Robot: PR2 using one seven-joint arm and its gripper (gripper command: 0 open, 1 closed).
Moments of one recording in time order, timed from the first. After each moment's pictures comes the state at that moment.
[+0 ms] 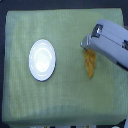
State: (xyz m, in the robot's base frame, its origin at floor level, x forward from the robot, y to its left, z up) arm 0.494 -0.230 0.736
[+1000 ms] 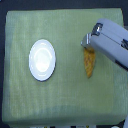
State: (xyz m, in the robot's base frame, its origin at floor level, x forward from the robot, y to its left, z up) arm 0.501 -0.232 0.721
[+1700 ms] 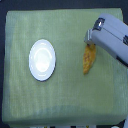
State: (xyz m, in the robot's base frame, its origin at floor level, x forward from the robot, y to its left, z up) arm 0.517 -0.240 0.735
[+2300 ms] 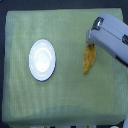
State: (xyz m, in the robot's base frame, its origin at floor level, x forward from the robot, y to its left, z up) arm 0.517 -0.232 0.741
